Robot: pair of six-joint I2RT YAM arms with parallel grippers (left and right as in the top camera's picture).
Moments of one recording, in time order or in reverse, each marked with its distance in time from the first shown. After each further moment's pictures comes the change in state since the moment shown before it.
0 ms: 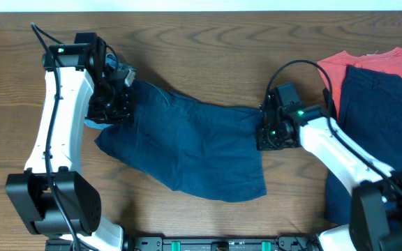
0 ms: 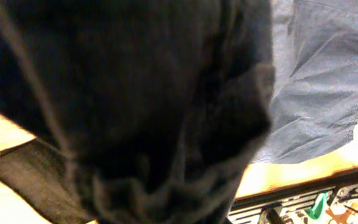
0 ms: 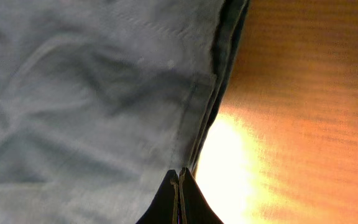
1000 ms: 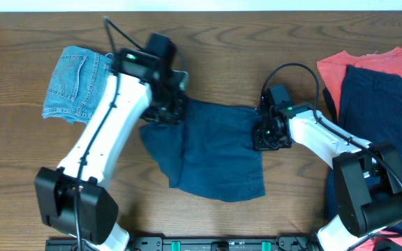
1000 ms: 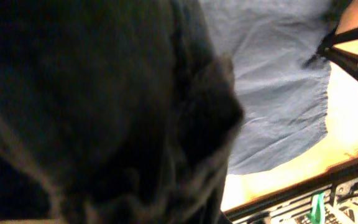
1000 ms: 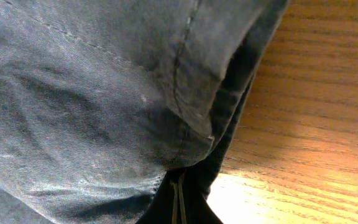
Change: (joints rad) left arm -0.378 0.000 -0.012 0.143 -0.018 -0.188; right arm -0.003 0.150 0.012 0.044 0.004 0.003
